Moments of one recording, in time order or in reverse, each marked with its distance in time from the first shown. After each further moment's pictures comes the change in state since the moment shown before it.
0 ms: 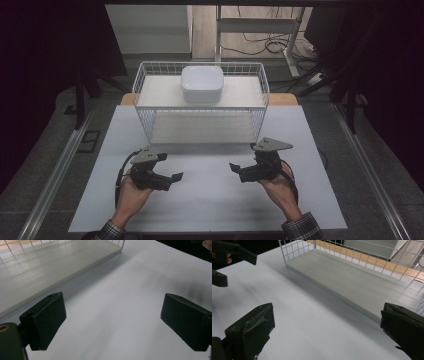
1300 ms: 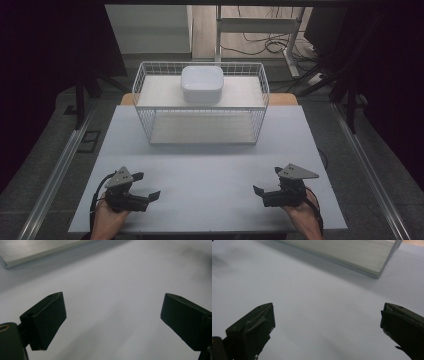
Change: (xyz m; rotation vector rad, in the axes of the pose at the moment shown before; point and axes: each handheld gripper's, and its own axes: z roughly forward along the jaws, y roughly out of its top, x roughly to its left) left arm 0.000 -0.067 -0.047 0.046 0.101 -0.069; right arm -0.006 -0.077 -0.051 0.066 -0.099 0.056
